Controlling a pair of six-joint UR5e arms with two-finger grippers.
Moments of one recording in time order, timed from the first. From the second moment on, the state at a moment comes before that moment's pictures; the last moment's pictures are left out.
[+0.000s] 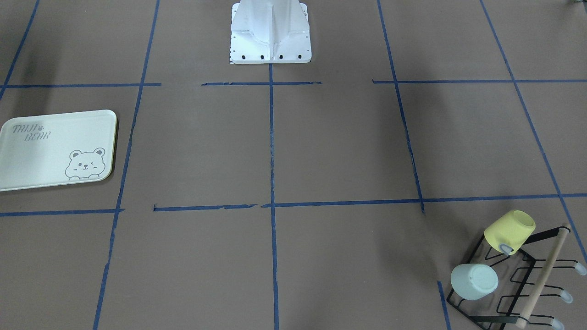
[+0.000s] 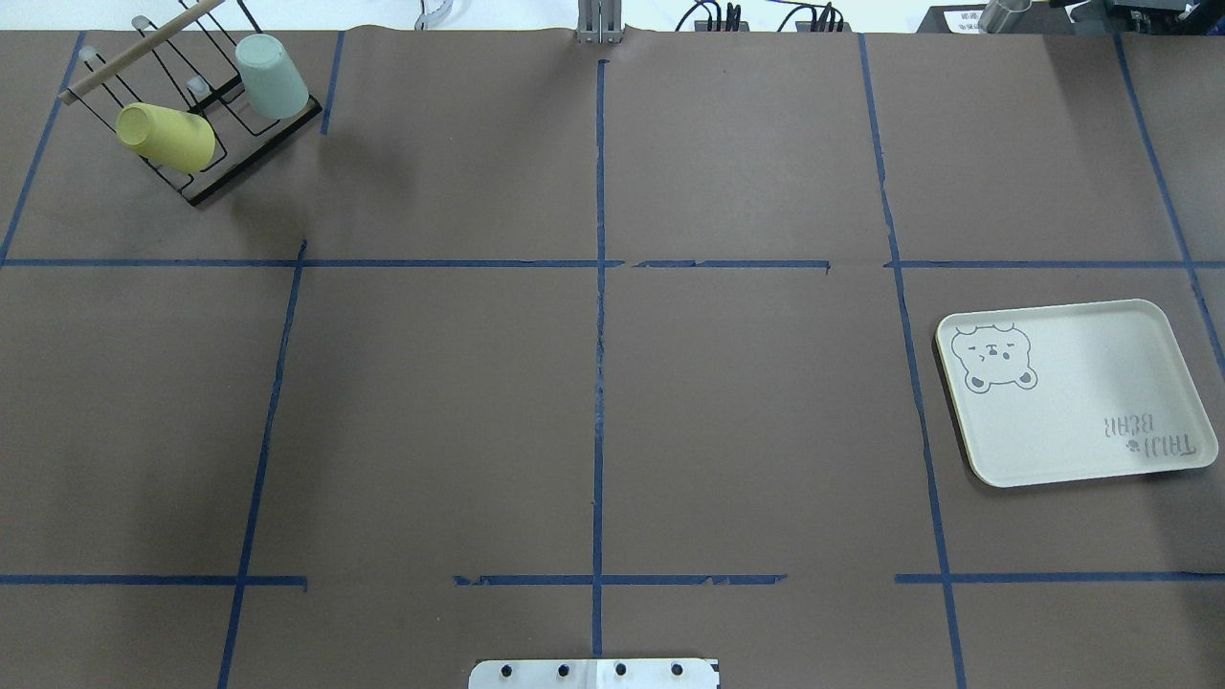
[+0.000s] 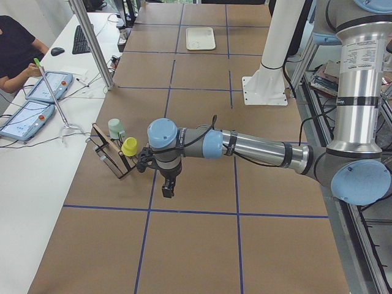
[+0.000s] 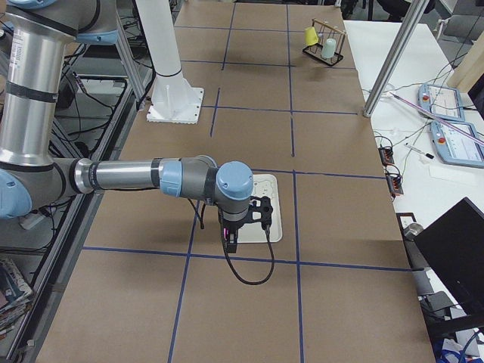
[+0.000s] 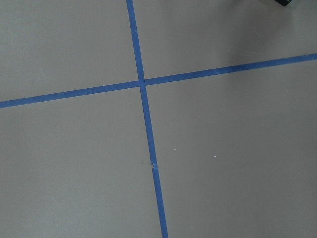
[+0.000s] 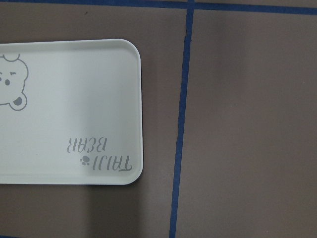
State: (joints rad) left arm -1.53 -1.55 -1.79 -1.42 -2.36 0.09; right arm 1.59 -1.84 1.93 -1.77 2.38 -0.16
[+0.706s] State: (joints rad) left arm -1.52 -1.55 -1.80 -1.41 -2.36 0.08; right arm 1.59 -1.83 1.93 -1.77 2.38 -0.15
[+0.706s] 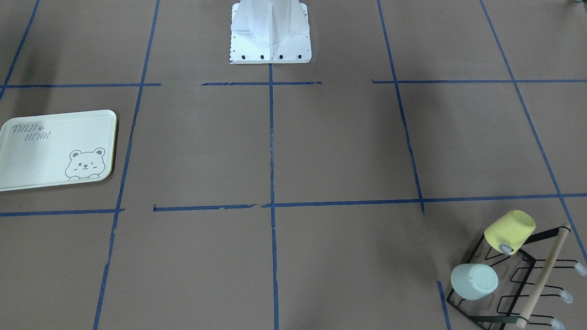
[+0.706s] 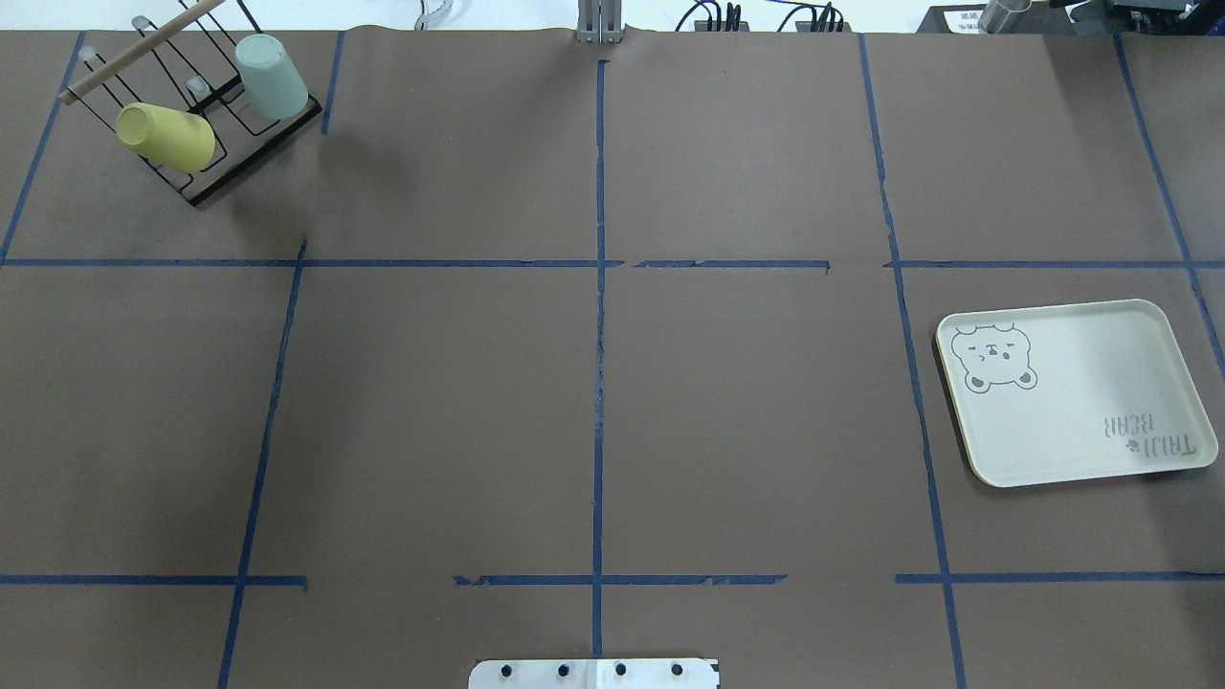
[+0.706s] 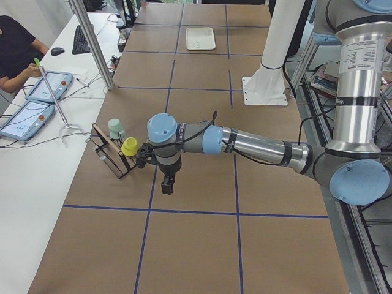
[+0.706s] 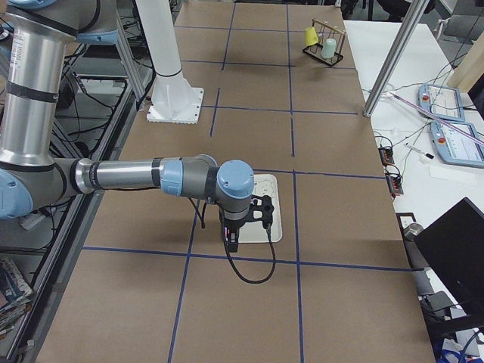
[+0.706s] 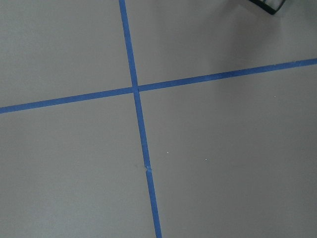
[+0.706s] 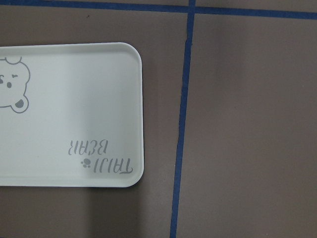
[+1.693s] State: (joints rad) left arm -1.43 -1.71 -1.75 -1.47 -2.38 -0.11; right arm 1.59 -1.82 1.93 -1.75 2.38 -0.16
